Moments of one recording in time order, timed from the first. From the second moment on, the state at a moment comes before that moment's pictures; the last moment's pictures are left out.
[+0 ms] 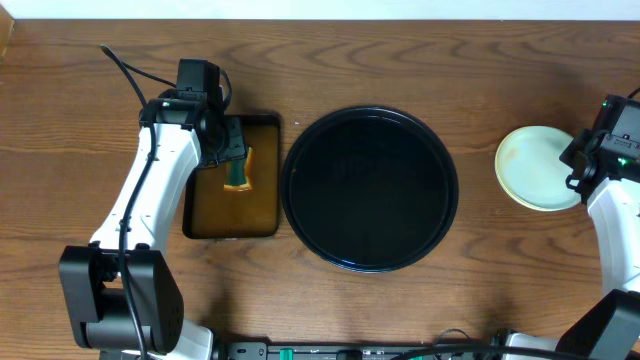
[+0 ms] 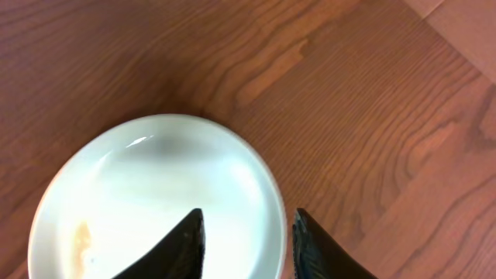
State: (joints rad) left arm -0.07 1.69 1.34 -0.91 0.01 -0.26; right arm -0.33 1.50 1.06 -0.47 0.36 0.27
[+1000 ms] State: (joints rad) left arm -0.07 1.68 1.33 -1.18 0.01 -0.23; right arm -0.12 1.49 1.06 -0.92 -0.16 0.07
